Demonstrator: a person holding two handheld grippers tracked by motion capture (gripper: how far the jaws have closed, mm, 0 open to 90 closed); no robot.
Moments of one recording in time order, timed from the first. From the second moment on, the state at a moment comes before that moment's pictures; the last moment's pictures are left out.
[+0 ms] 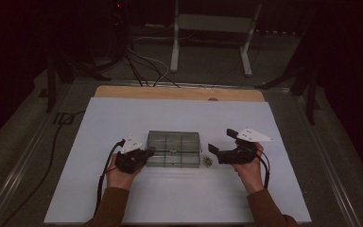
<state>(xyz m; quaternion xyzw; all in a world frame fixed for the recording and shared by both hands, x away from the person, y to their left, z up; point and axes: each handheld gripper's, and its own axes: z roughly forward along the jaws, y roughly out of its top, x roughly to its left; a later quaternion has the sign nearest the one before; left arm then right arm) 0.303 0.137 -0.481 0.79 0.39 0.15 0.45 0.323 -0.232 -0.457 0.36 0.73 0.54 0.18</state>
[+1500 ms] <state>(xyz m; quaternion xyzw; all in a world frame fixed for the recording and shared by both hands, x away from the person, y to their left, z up) 0.341 0.126 -0.445 0.76 0.41 0.17 0.47 0.383 -0.168 -0.473 0.32 0.80 0.47 0.18</state>
